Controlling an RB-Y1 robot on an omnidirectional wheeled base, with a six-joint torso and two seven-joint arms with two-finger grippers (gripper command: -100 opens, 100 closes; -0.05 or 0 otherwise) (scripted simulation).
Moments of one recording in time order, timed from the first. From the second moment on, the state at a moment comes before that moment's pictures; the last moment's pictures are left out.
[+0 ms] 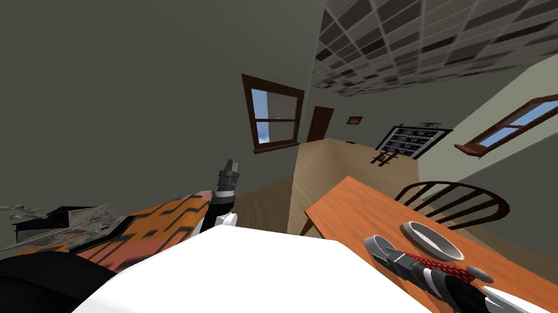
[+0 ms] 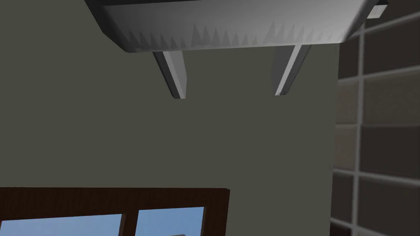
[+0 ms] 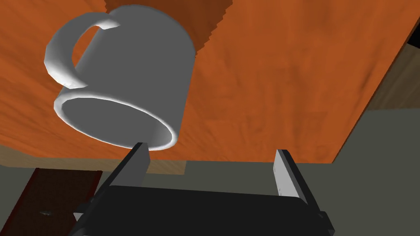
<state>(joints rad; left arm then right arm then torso) 0.51 -0.02 -0.03 -2.20 -0.06 -0.50 -0.07 0.35 -1.24 0.51 -0.93 0.39 -0.66 0.35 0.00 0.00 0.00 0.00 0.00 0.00</state>
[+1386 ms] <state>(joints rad) 0.51 -0.02 -0.03 -2.20 -0.06 -0.50 -0.07 0.39 -1.23 0.76 -0.66 0.46 -0.71 0.38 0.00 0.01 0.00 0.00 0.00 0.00</state>
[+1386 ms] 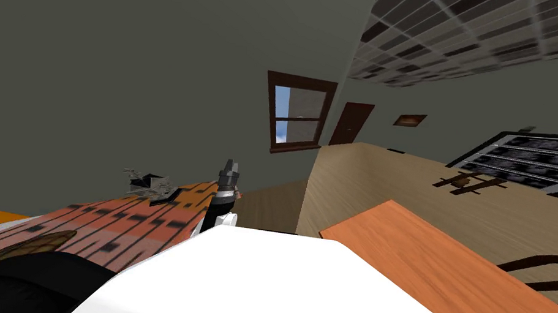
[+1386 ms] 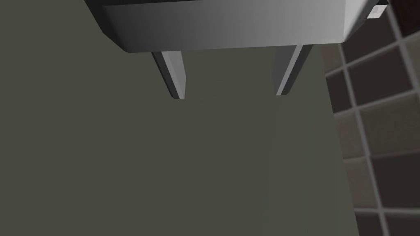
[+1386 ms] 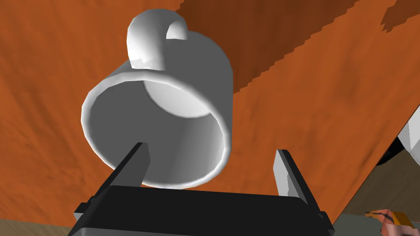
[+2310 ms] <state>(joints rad) 0.51 -0.02 -0.03 -2.20 -0.06 -0.50 -0.07 0.44 -1.20 0.87 -0.67 0.19 -0.61 0.18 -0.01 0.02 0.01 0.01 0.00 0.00</state>
